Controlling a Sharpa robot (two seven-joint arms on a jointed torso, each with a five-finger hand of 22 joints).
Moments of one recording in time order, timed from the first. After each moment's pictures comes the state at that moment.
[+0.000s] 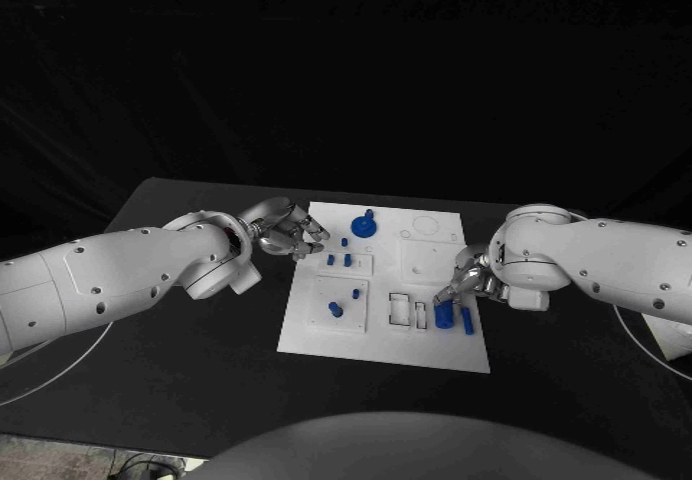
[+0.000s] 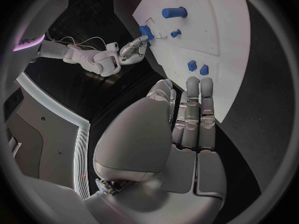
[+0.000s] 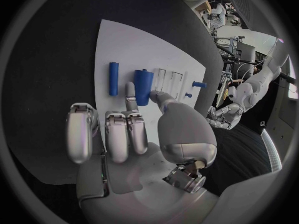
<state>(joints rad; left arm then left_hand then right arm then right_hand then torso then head) 1.24 -0.79 -0.22 1.42 -0.80 -0.22 0.09 1.62 -0.02 0.05 0.29 0.44 0.98 0.12 0.07 0.07 0.71 0.14 0.52 0.07 0.99 0.06 0.79 0.38 0.16 0.99 0.17 0.42 1.31 1.26 -0.79 -0.23 1.45 -0.89 0.29 -0.68 0.95 -0.01 0.23 0.09 0.66 1.16 0.04 0.10 0.52 1.47 -0.02 1.57 1.31 1.46 -0.07 1.57 1.31 0.04 1.46 0.04 1.37 1.31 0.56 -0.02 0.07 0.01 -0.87</state>
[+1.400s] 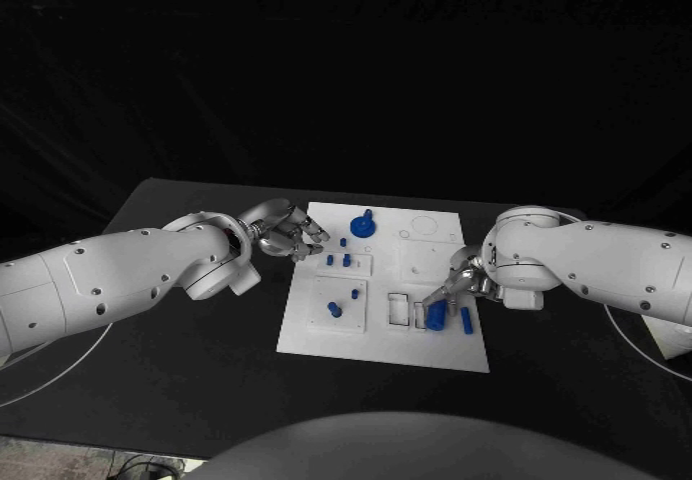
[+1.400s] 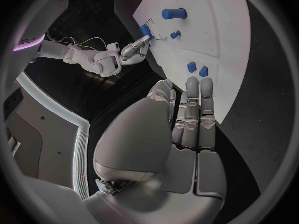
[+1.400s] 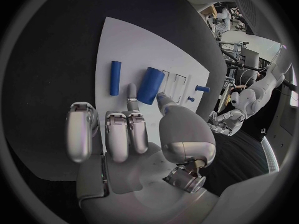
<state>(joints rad) 1.23 -0.78 -0.22 1.42 -0.80 -0.21 0.09 1.62 -0.02 0.05 0.29 0.45 0.98 0.12 0.07 0.07 0.71 0.14 0.52 0.07 0.99 0.07 0.79 0.38 0.16 0.99 0.17 0.42 1.31 1.26 -0.76 -0.23 1.43 -0.94 0.31 -0.69 0.82 -0.01 0.15 0.12 0.07 1.13 0.05 0.11 0.62 1.46 -0.03 1.57 1.31 1.46 -0.07 1.57 1.31 0.04 1.46 0.04 1.35 1.31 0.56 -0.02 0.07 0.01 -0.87</state>
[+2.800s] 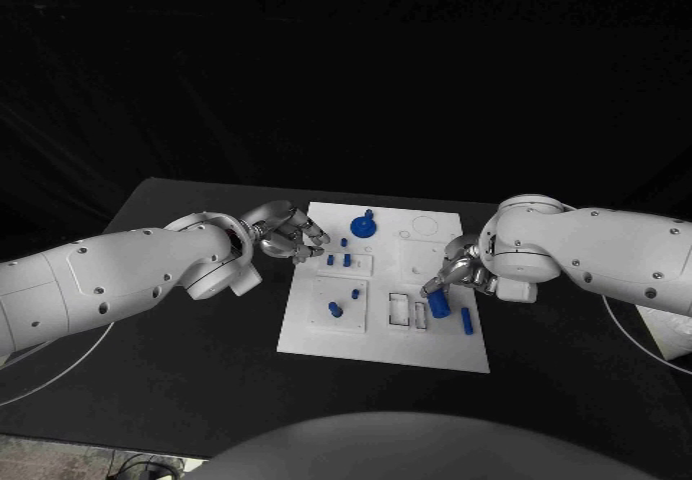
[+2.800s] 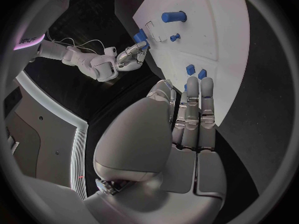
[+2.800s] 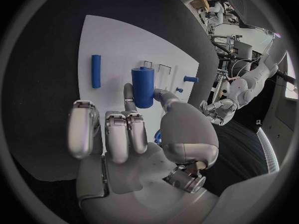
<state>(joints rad) 1.23 -0.78 -0.22 1.41 -0.80 -0.19 0.07 1.62 -0.02 0.05 0.29 0.46 0.98 0.12 0.07 0.07 0.71 0.14 0.52 0.07 0.99 0.07 0.79 0.38 0.16 0.99 0.17 0.42 1.31 1.30 -0.76 -0.23 1.45 -0.85 0.26 -0.68 0.90 -0.03 0.22 0.08 0.71 1.11 0.05 0.14 0.73 1.46 -0.03 1.57 1.31 1.47 -0.08 1.57 1.31 0.05 1.45 0.02 1.31 1.31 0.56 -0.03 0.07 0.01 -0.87</state>
